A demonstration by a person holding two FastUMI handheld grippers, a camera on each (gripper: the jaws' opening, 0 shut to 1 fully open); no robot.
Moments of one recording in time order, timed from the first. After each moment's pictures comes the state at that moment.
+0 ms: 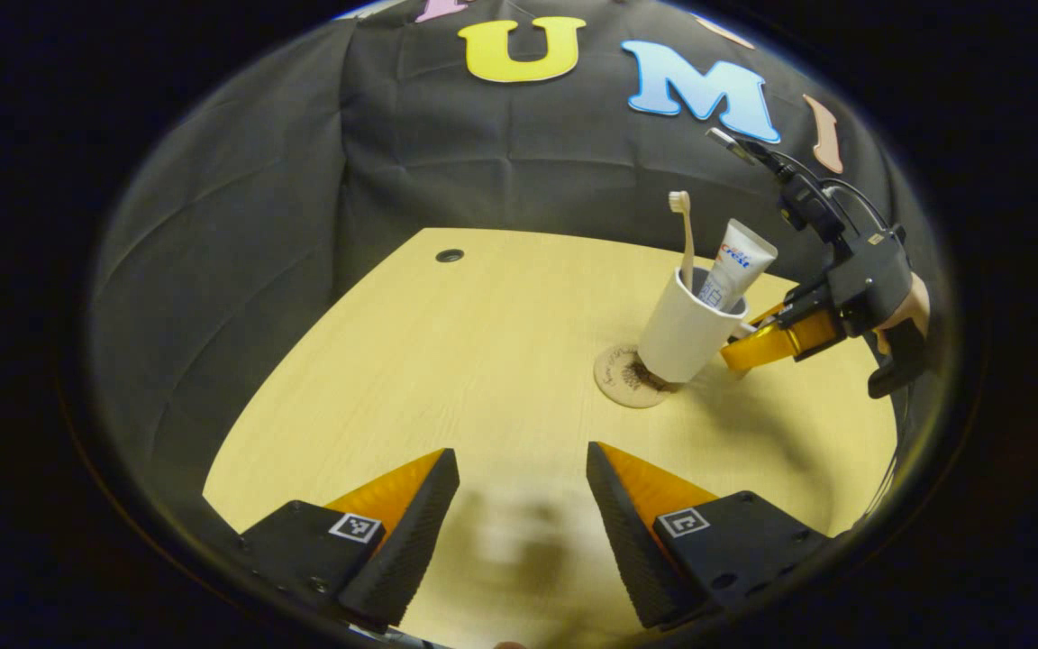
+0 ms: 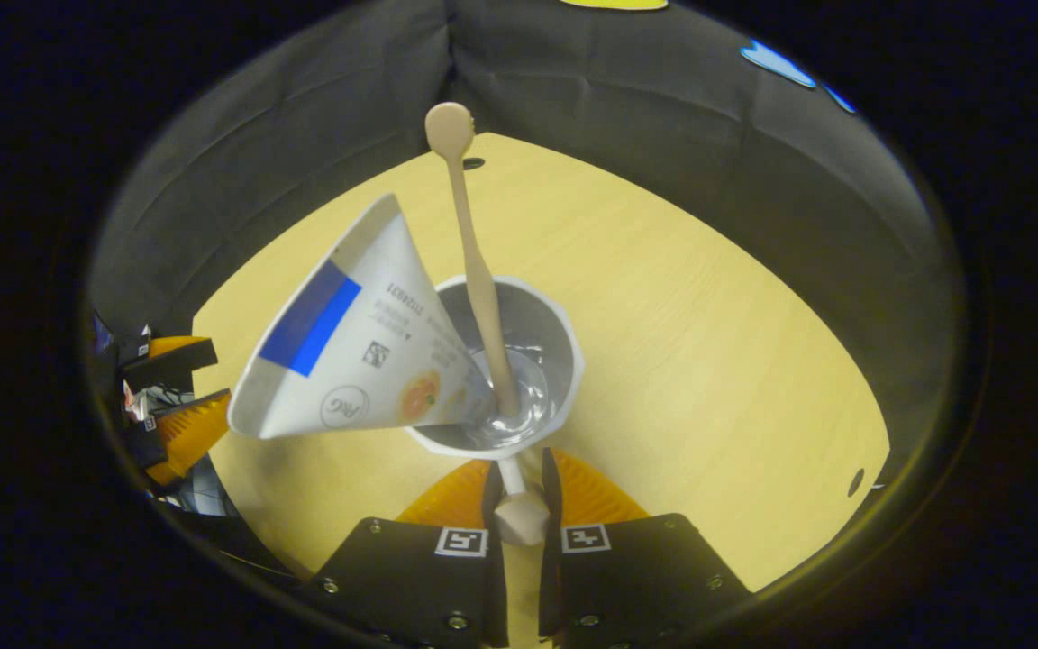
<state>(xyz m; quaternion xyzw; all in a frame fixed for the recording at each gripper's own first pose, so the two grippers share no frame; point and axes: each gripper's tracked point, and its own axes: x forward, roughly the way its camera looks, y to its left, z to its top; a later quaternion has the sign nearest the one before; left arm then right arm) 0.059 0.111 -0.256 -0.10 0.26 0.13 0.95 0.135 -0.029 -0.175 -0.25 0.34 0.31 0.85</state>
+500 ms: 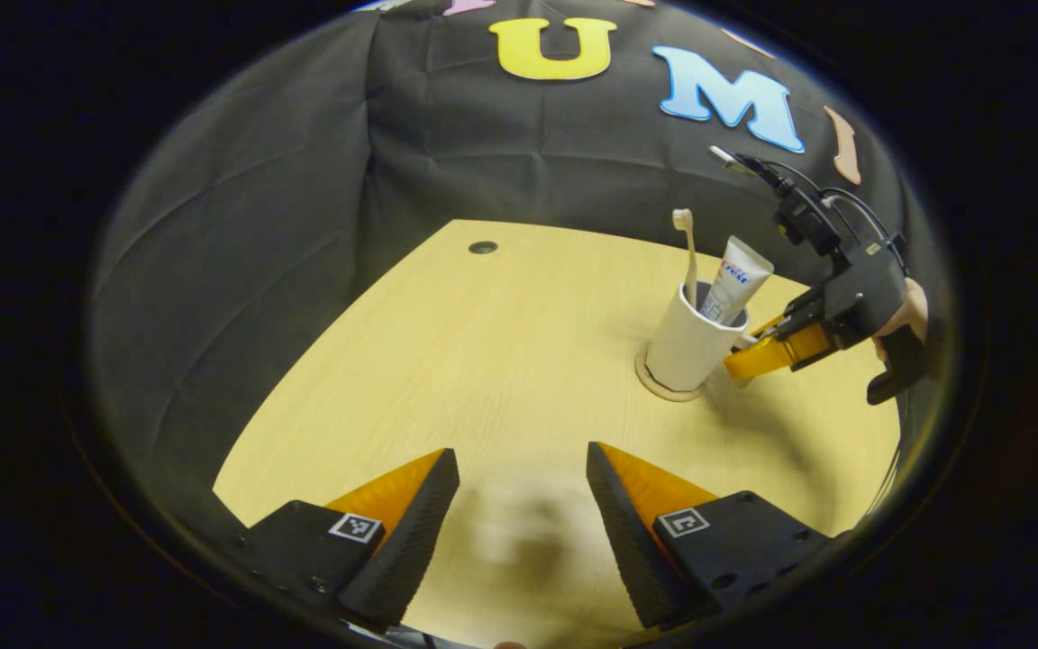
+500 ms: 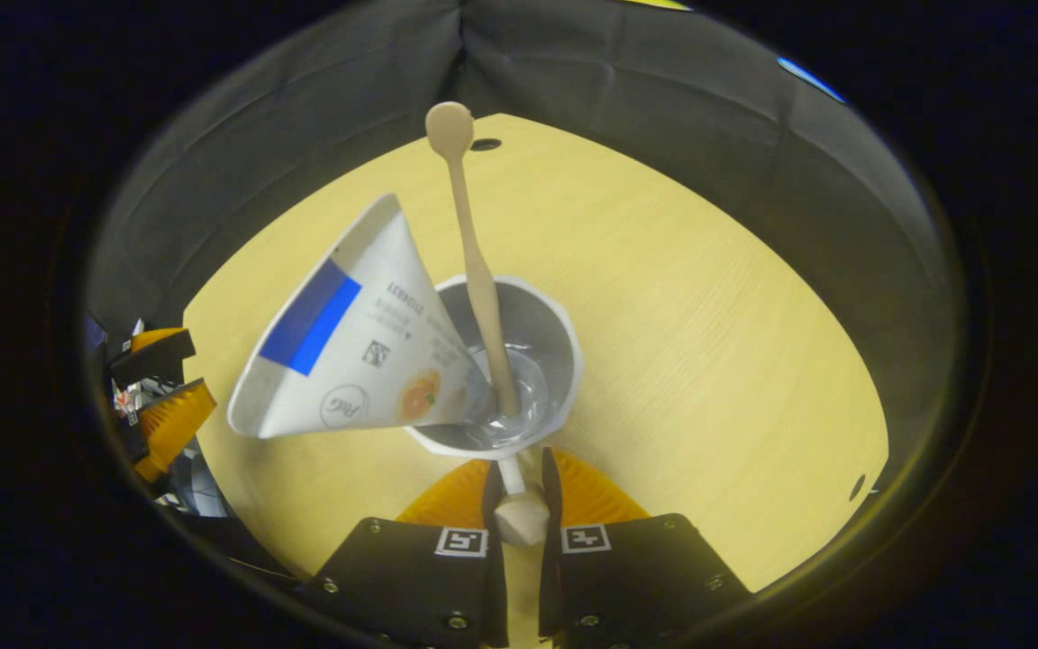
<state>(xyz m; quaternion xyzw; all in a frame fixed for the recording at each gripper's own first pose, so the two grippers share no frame) 0.043 0.129 -0.243 -0.11 0.26 0.15 0.95 0.133 -0.025 -0.175 -0.27 0.37 0.30 0.84</state>
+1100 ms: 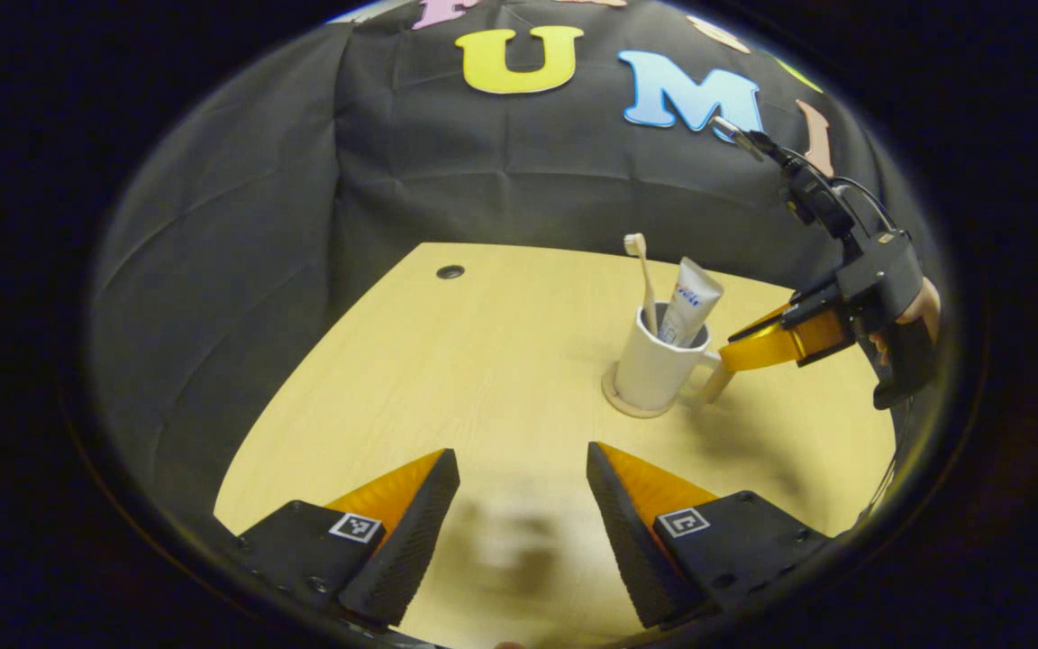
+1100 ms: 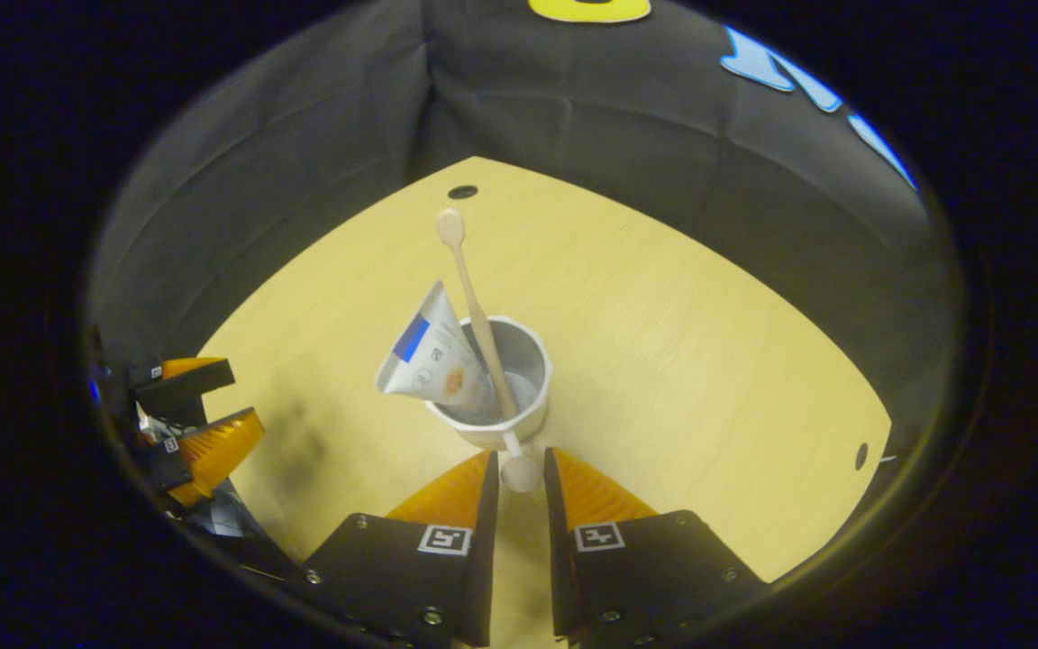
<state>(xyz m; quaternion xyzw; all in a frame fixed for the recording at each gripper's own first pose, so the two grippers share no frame) 0.067 0.106 -0.216 -0.08 0.23 0.10 0.97 0.098 -0.039 -0.117 -0.20 0.31 0.28 0.89</state>
